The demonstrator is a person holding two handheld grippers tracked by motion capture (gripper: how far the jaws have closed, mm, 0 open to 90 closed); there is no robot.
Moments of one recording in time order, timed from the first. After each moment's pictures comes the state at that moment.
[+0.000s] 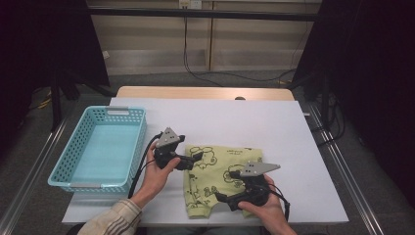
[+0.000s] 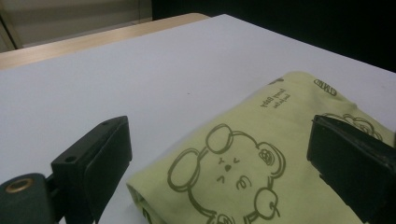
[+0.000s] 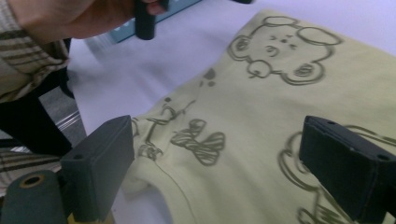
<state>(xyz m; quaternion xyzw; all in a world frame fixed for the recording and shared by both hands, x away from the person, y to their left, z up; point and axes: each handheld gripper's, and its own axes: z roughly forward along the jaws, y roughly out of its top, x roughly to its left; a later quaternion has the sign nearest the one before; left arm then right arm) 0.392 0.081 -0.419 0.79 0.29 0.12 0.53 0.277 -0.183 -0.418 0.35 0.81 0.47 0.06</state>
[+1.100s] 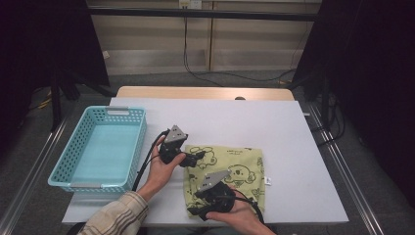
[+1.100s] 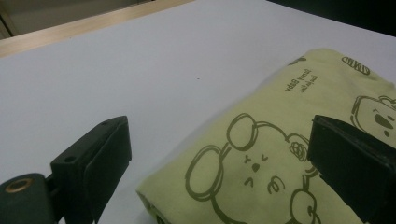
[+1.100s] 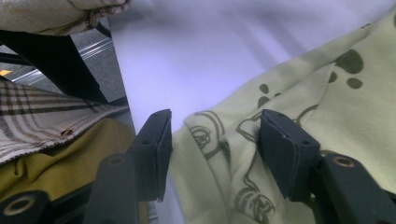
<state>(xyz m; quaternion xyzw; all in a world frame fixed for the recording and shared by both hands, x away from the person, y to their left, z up) 0.409 0.073 -0.431 0.81 0.28 0.12 0.49 0.275 -0.099 -0.434 0.25 0.89 0.38 0.00</state>
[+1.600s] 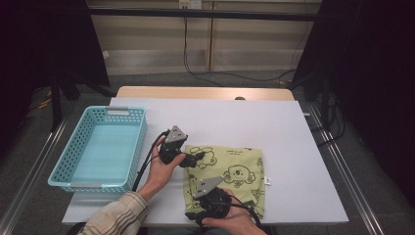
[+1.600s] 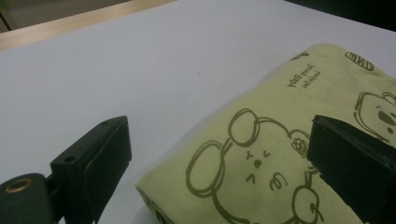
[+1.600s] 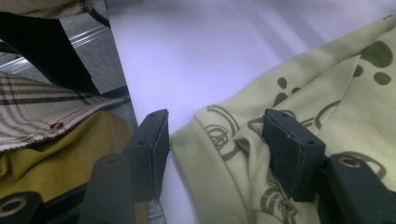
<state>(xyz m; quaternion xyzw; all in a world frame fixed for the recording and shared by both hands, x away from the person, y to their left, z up) 0.409 0.072 -0.433 0.82 0.28 0.12 0.49 0.267 -0.090 -0.442 0.23 0.90 0.36 0.03</state>
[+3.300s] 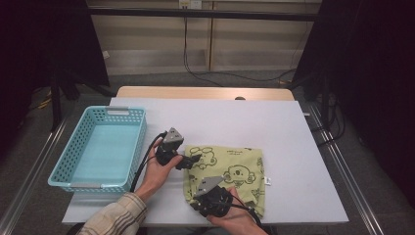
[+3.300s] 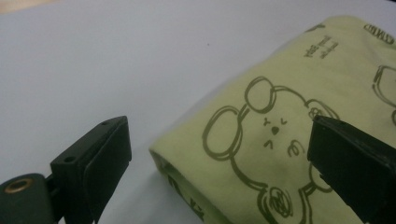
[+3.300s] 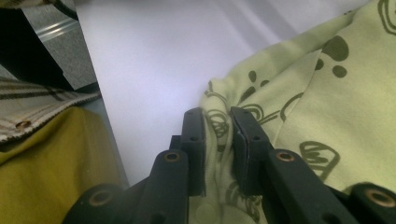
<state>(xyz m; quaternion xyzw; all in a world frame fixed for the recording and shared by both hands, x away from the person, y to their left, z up) 0.411 0.081 -0.441 0.84 0.30 0.10 0.45 0.267 -0.092 -0.439 0.25 0.91 0.33 0.06</state>
